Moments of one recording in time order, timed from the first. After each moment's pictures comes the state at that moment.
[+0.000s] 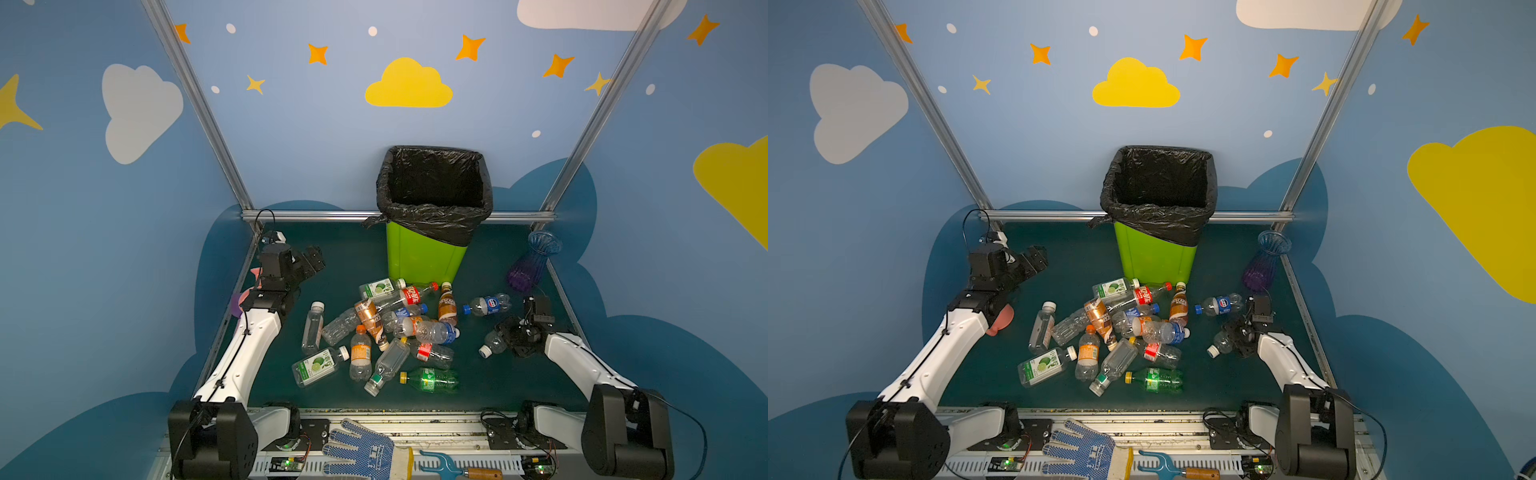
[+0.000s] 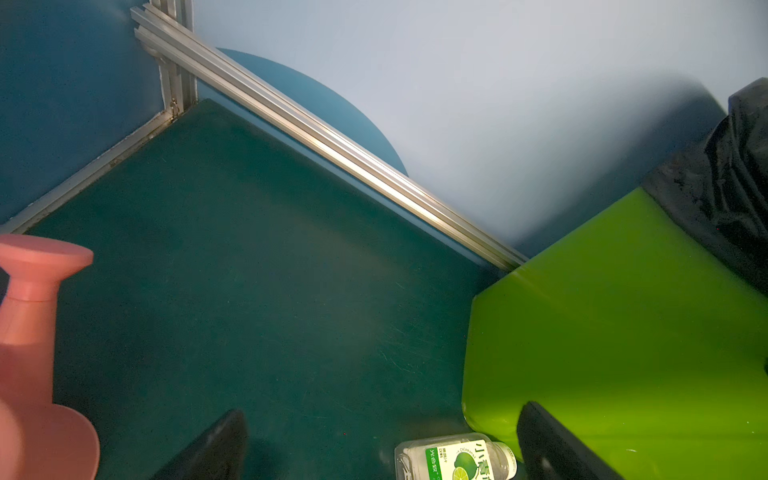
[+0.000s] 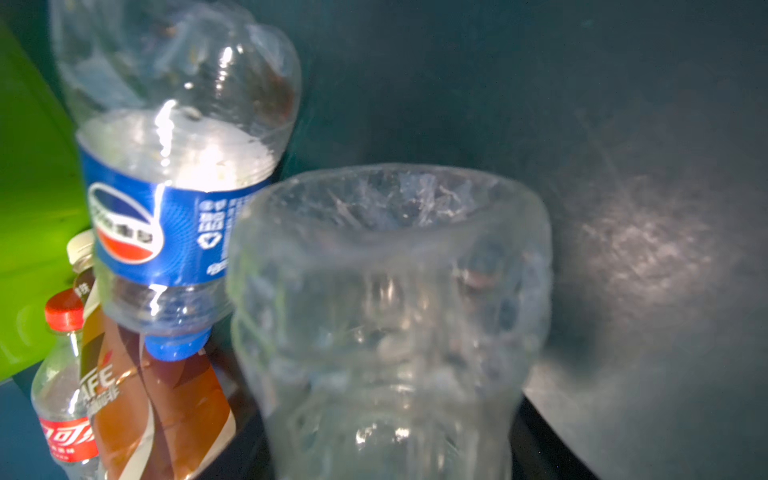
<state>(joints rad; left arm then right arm) -0.02 1.20 0.94 -0.20 0.01 -0.57 -0.01 1.17 0.54 -0.48 -0.15 0.88</state>
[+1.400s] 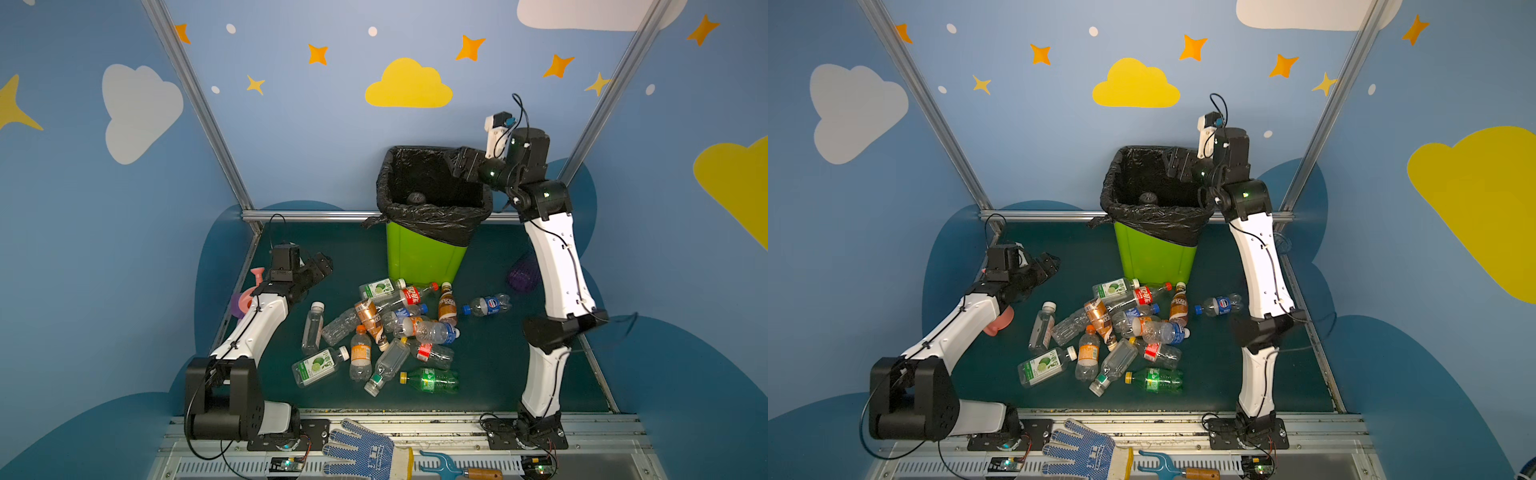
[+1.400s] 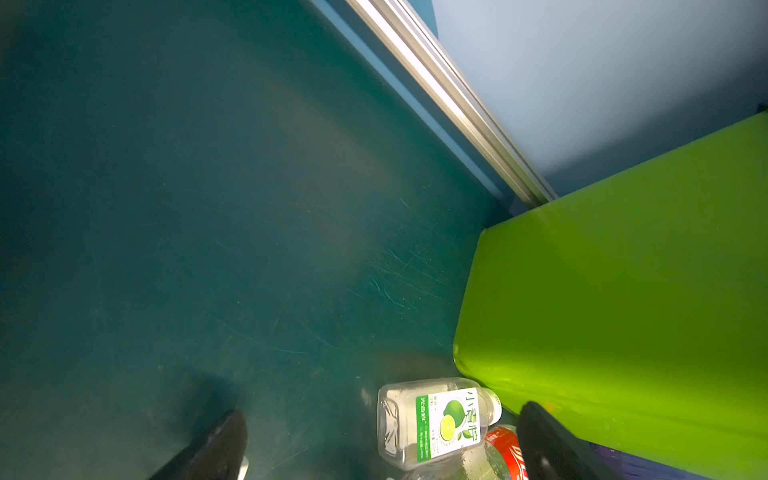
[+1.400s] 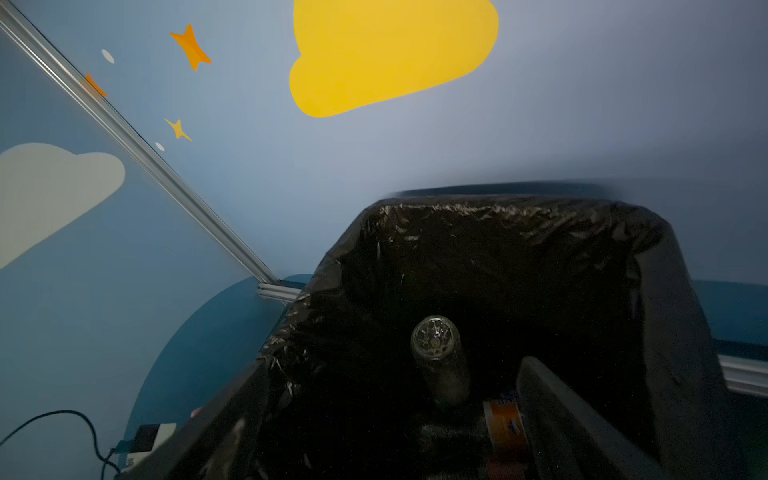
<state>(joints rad) -0.01 1.37 0.96 -0.25 0.19 -0.69 0.35 1.86 2.40 -0.73 -0.20 0.35</state>
